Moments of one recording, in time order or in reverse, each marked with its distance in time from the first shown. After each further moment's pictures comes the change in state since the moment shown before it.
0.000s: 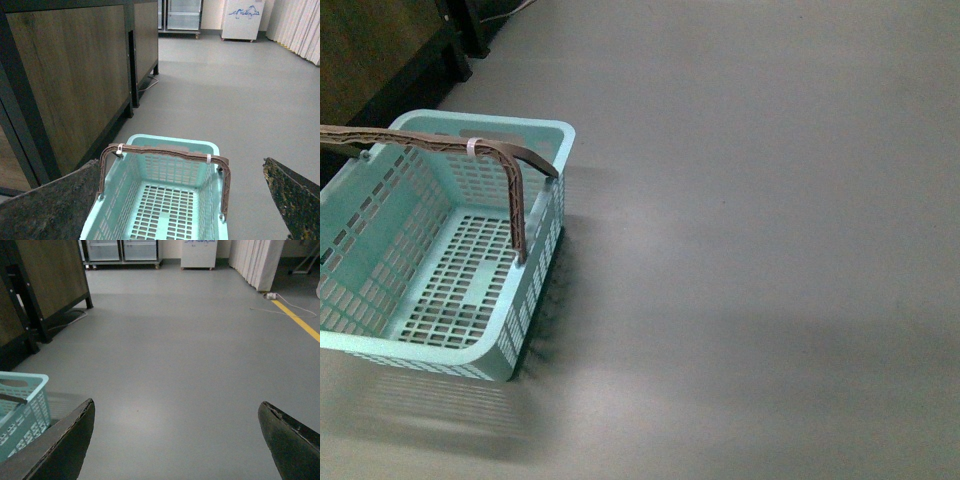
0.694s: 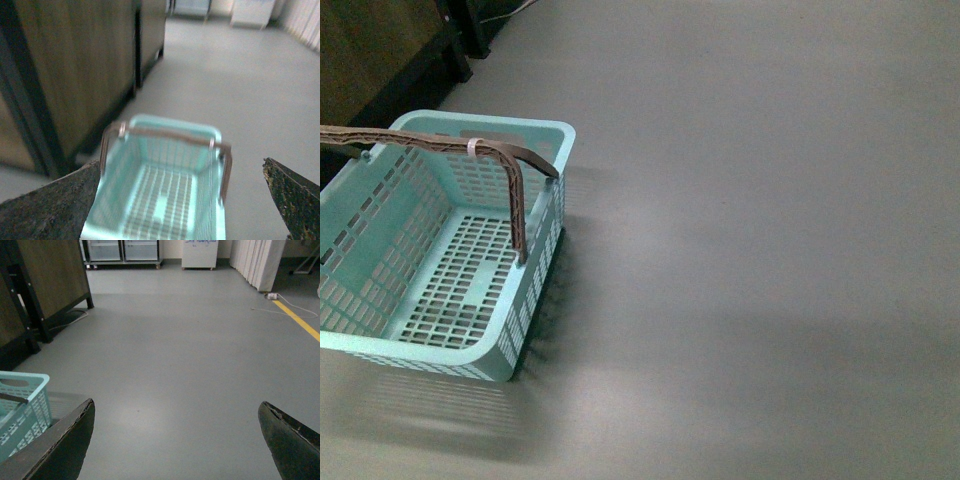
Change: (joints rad) left arm -0.048 0.227 0.117 -0.264 -0.100 -0.237; right arm 0.000 0.000 0.000 0.000 0.000 0.000
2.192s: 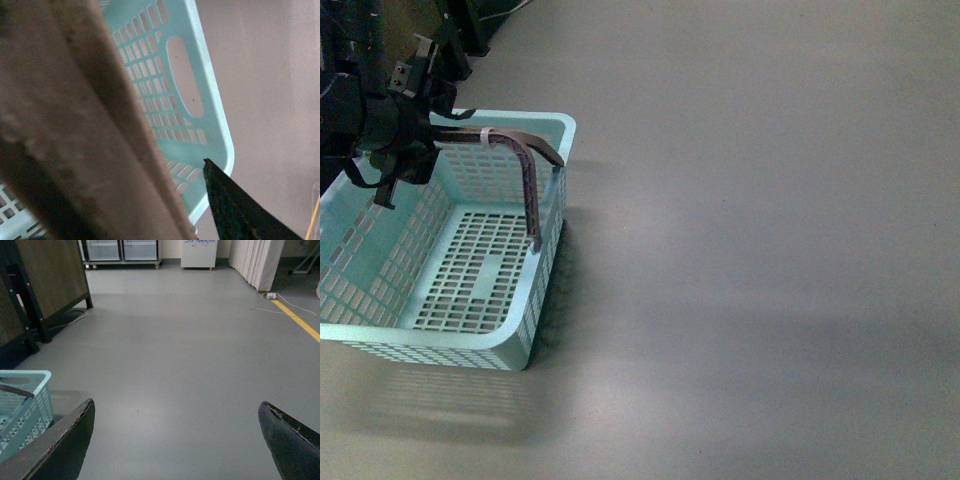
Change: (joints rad) left arm -0.010 2.167 1.187 0.694 -0.024 -0.985; right arm 0.000 0.000 0.000 0.000 0.000 0.000
